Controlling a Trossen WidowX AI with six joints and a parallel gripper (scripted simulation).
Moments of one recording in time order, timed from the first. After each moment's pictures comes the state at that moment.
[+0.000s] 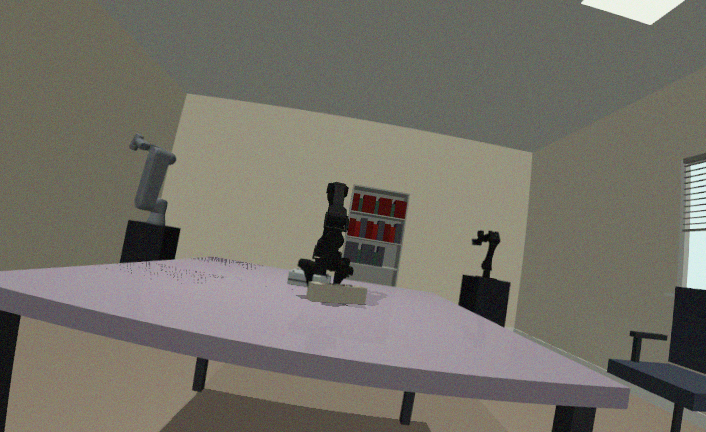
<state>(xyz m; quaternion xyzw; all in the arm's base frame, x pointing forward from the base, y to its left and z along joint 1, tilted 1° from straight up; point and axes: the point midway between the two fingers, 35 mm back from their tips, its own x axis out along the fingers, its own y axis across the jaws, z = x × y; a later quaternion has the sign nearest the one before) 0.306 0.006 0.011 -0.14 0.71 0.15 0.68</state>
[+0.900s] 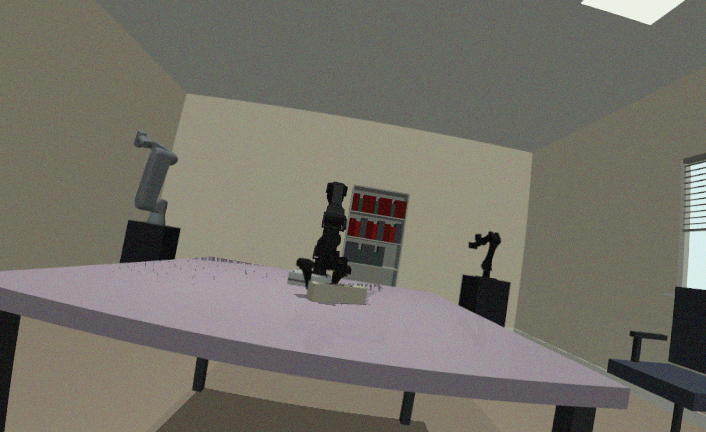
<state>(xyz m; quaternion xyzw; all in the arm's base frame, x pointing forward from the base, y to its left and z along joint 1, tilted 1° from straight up) 0.293 0.000 0.011 -0.15 0.70 0.15 0.68</state>
